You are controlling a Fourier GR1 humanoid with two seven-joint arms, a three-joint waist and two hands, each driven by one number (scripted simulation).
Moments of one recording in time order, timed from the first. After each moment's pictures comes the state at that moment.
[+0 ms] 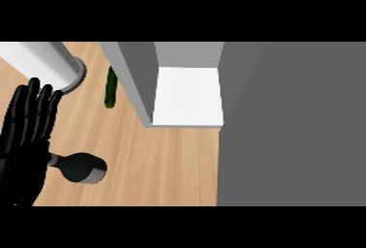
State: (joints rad) left arm 0.01 0.09 -0.01 -2.10 -0.01 -0.02 0.02; right arm 0.00 -0.11 0.02 -2.10 -0.03 -0.01 -0.01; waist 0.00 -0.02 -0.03
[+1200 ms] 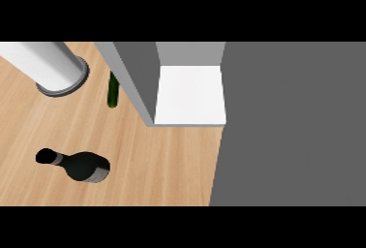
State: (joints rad) left arm 0.16 0.22 0.26 -2.34 0.53 -0.09 0.35; right arm 0.16 -0.06 0.29 -2.49 -0.04 -0.04 0.40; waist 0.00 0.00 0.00
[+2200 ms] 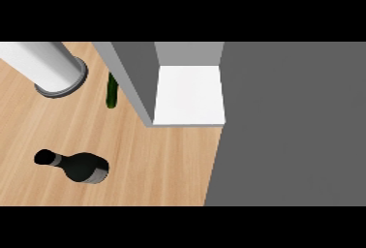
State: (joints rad) left arm 0.13 0.23 0.33 -2.32 0.54 -0.06 0.46; right arm 0.06 -0.09 0.44 -2.50 0.01 -0.20 0.55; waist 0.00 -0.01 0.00
